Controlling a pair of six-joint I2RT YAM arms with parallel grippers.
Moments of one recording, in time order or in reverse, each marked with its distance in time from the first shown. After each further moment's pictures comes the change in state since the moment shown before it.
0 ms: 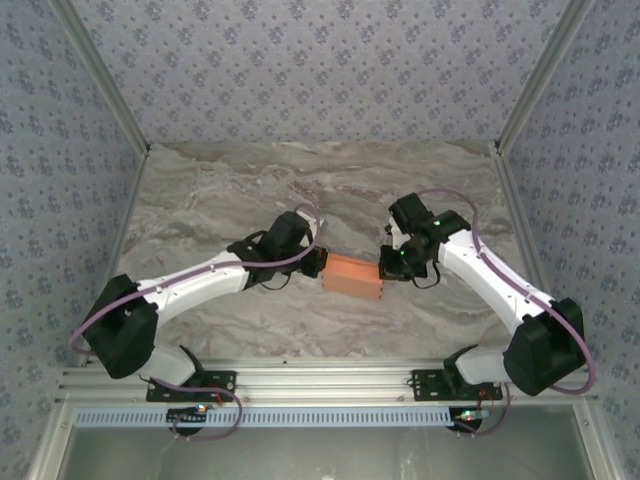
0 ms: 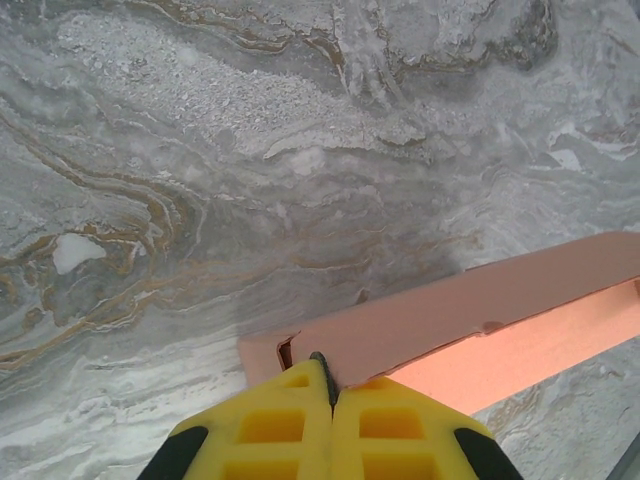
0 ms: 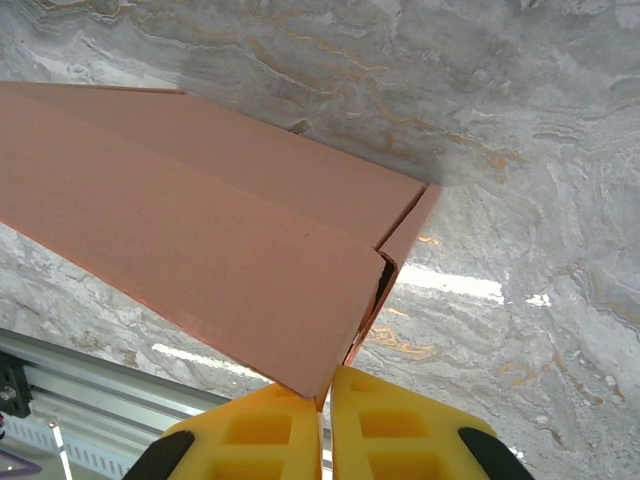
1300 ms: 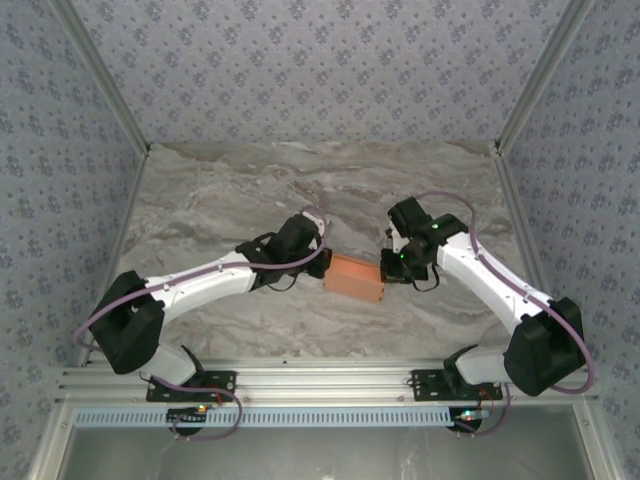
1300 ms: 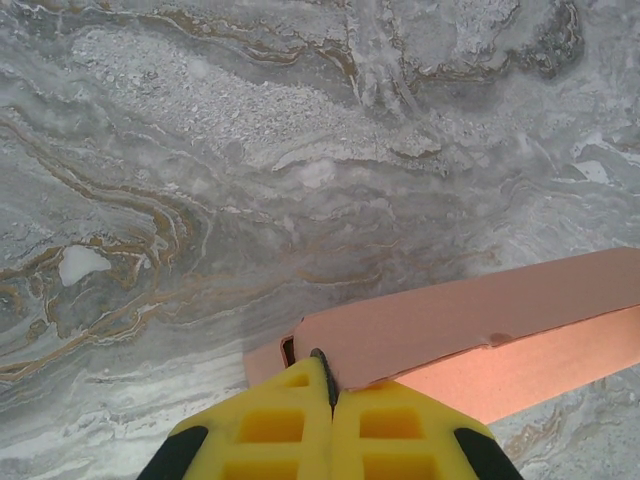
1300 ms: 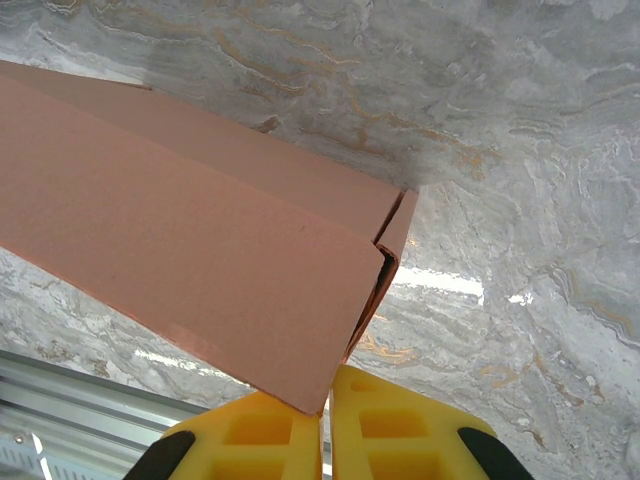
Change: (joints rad) left arm -0.051 0.031 0.014 0.011 -0.105 -0.009; right arm 0.006 -0.004 -0.038 0.023 0.033 0.003
